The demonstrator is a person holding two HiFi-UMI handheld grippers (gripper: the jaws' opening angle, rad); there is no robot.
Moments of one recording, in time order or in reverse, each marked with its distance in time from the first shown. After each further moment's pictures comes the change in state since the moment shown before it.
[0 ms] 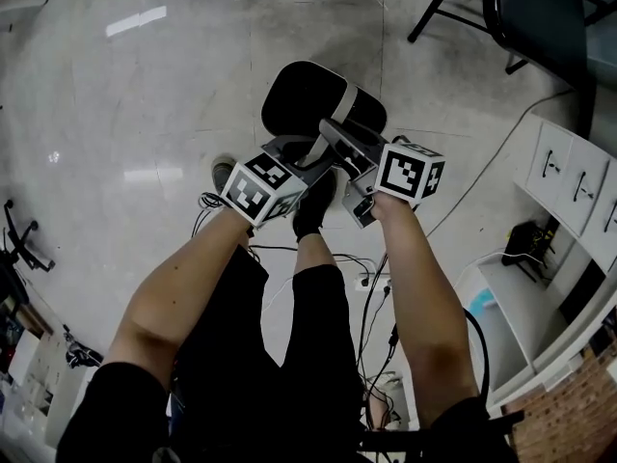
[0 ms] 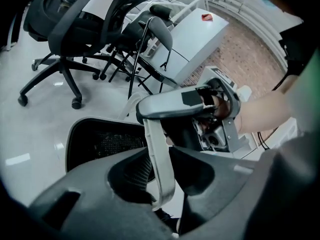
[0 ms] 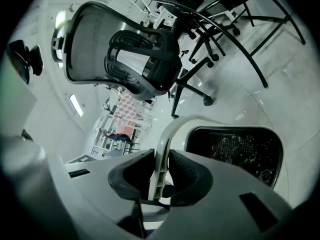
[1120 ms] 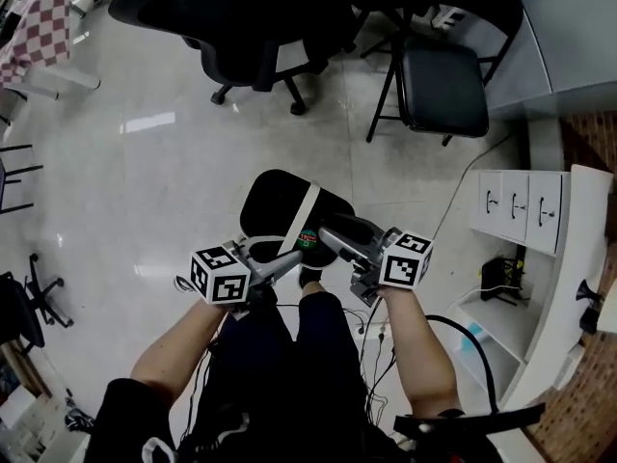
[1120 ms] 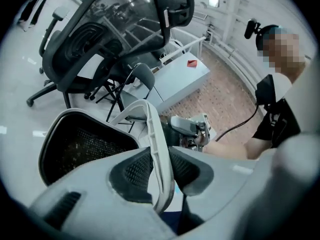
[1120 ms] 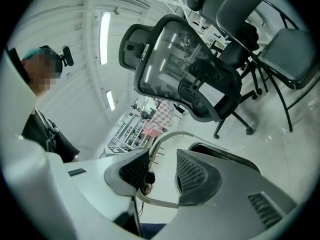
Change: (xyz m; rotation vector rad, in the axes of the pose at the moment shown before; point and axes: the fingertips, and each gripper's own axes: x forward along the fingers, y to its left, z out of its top) left arm -0.271 -0.191 0.140 -0.181 -0.231 -0.217; right arm -0.158 0.309 0.053 -0.233 -0.074 0.226
